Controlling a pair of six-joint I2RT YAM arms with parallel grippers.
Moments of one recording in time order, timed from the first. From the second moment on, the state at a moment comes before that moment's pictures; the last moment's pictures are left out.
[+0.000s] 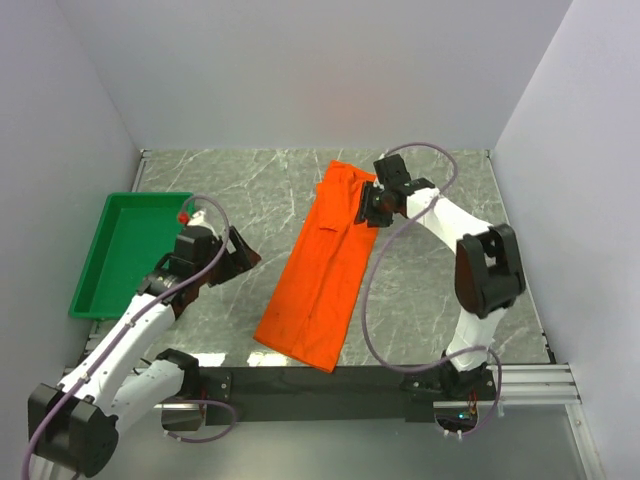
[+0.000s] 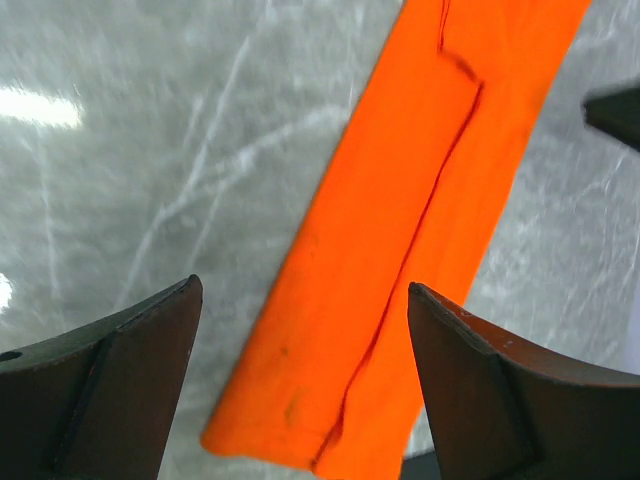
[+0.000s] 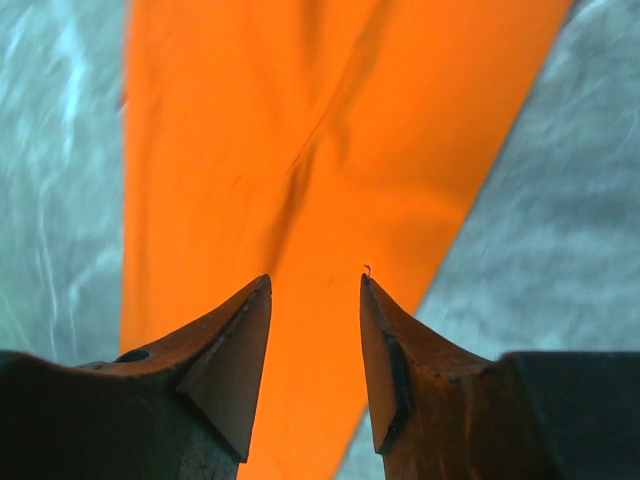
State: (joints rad) left arm -0.33 0.90 0.66 -0.42 0.02 -0.74; right arm 0.37 1.80 1.38 -0.54 -0.10 0.49
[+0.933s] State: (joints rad) left arm -0.35 1.05 0.62 -0.39 0.02 -0.84; right arm 0.31 2.52 2.20 -0.64 -0.33 0.56
